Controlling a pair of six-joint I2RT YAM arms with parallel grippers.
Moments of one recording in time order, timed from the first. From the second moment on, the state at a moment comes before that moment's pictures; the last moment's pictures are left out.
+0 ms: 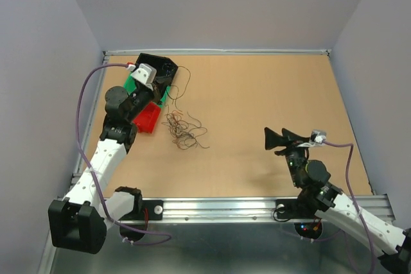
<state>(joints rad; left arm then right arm) -0.19 1.03 0.77 0.36 0.42 -0.01 0.85 0.16 0.07 0.27 0.72 0.47</state>
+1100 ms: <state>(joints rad) -0.20 0.76 0.66 0.46 0.65 -0.12 0.89 2.07 1.08 1.24 -0.38 0.24</state>
